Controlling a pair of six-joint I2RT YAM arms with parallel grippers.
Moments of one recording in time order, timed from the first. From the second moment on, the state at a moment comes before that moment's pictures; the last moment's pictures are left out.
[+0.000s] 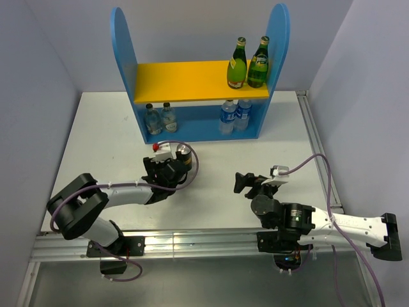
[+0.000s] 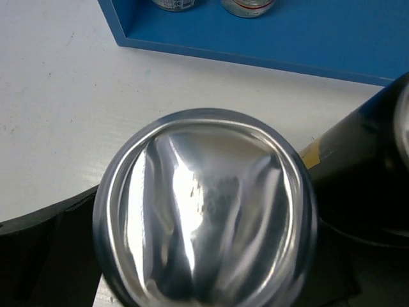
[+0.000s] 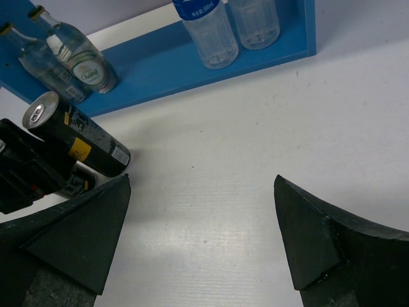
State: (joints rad) left arm -0.88 1.48 0.59 0.21 -0.93 -0.65; right arm 1.31 0.53 0.36 -0.31 1.18 0.81
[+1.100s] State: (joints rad) left arm -0.96 1.19 0.98 -0.34 -0.96 -0.63; right arm 1.31 0.52 0.34 -0.25 1.18 0.77
